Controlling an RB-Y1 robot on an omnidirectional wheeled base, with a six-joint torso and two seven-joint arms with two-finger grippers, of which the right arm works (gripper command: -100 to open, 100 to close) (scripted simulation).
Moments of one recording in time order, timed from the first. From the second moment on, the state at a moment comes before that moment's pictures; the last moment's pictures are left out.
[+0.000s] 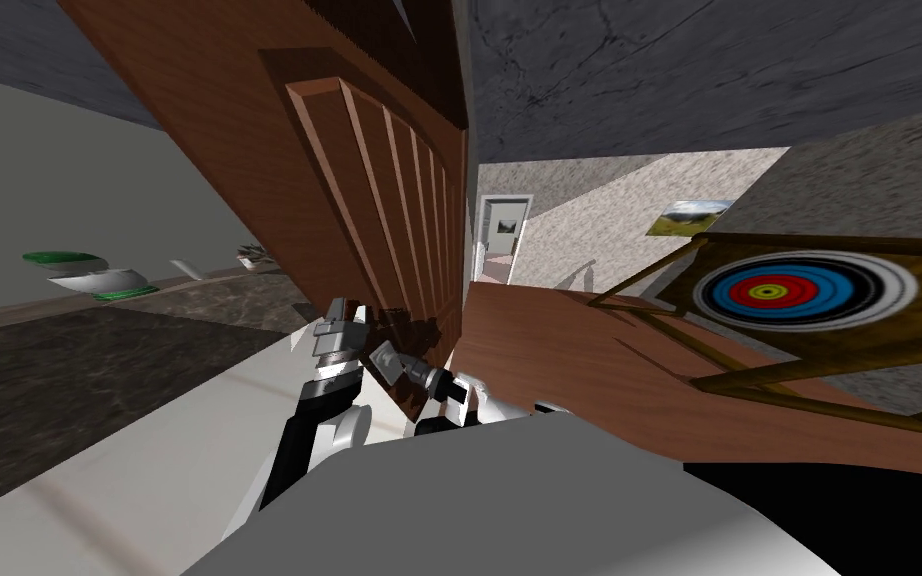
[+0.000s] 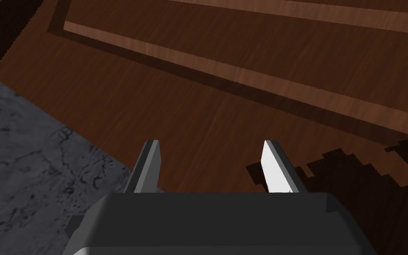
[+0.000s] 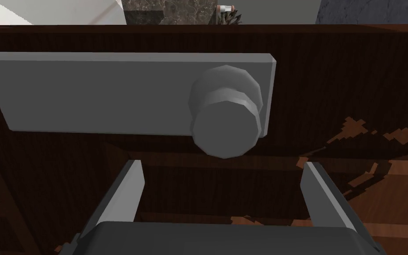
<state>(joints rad) -0.31 -0.06 1.00 -1.09 -0.01 -0.36 -0.26</state>
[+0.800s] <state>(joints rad) -0.32 -0.03 0.99 -1.08 -0.01 -0.36 -0.25</state>
